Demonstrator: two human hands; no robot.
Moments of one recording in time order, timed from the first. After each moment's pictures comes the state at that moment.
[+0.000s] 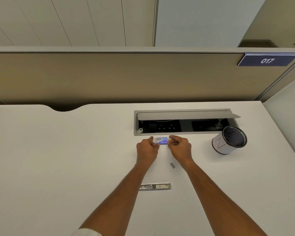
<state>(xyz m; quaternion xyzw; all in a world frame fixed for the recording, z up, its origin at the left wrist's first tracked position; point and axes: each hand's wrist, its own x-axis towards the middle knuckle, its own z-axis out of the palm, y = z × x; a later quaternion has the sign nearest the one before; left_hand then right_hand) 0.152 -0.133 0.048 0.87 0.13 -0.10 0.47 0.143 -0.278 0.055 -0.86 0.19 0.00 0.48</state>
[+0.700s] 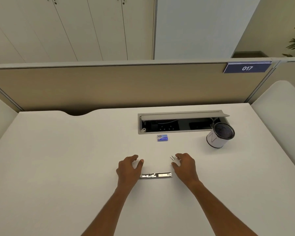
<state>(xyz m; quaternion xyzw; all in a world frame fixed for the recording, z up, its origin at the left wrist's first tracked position) 0.032 -0.051 0.062 0.88 0.16 -0.03 0.44 0.035 -0.282 0.062 -0.92 0.13 0.04 0.36</state>
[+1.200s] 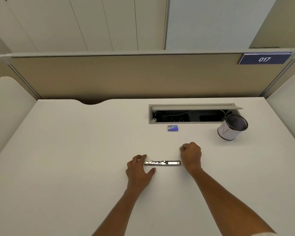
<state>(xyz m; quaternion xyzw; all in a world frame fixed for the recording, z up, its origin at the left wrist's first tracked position) -0.029 -0.043 0.039 0.92 0.11 -0.08 0.37 0.039 -0.255 0.059 -0.94 0.17 -0.03 0.30</state>
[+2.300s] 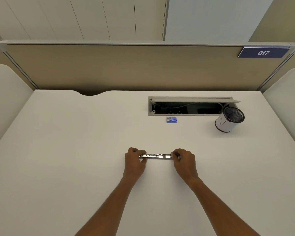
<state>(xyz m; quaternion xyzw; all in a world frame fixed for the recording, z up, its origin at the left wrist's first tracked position) -0.029 -0.028 0.044 0.91 0.09 -0.04 0.40 -0.027 -0.242 0.043 -0.92 0.08 -0.02 0.38</state>
